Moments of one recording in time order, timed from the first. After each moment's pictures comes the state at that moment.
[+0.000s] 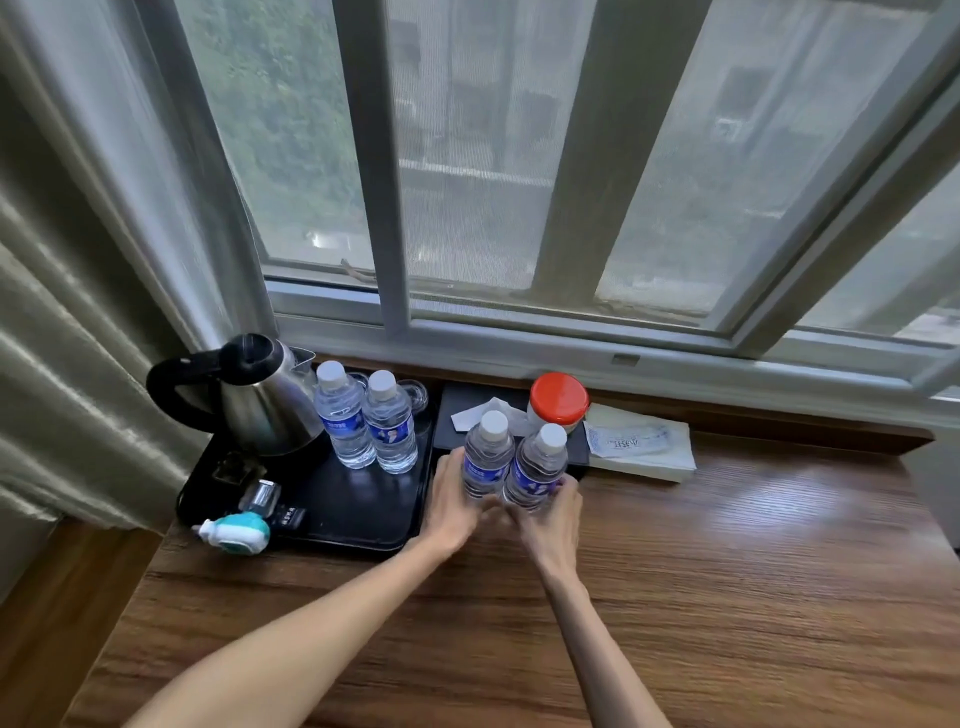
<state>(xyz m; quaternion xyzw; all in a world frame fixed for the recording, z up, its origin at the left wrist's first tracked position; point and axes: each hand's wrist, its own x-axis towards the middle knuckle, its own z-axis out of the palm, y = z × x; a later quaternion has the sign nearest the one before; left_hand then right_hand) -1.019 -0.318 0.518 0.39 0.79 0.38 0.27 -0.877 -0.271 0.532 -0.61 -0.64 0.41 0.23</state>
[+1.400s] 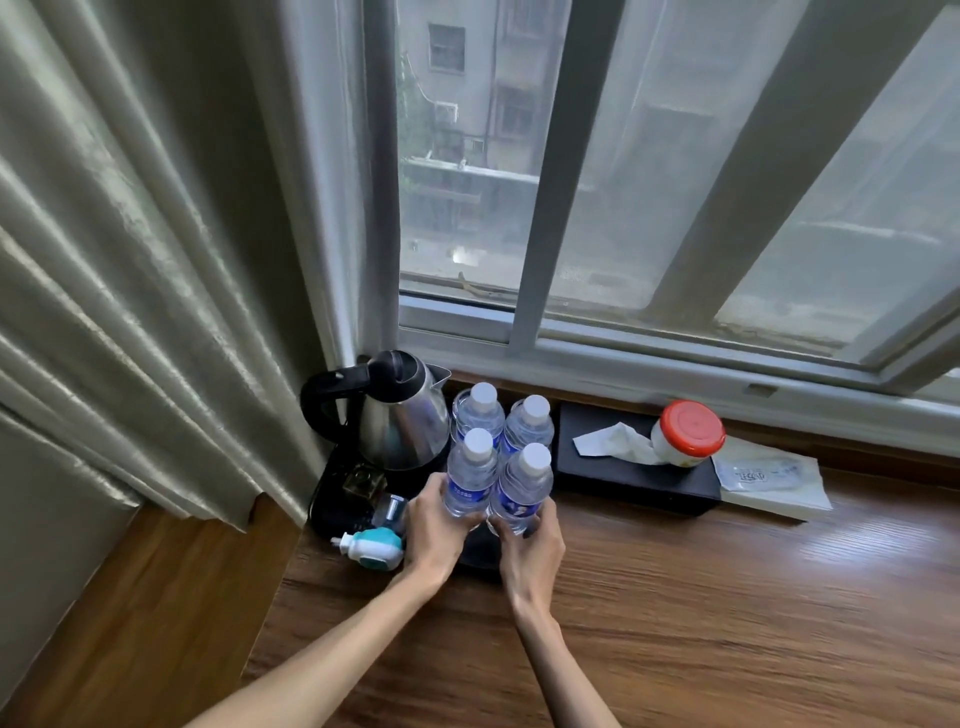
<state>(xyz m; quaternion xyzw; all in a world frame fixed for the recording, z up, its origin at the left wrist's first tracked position) -1.165 -0.427 0.525 0.25 0.83 0.44 0.23 -1.046 -0.382 0.515 -0.55 -0.61 0.47 0.33</state>
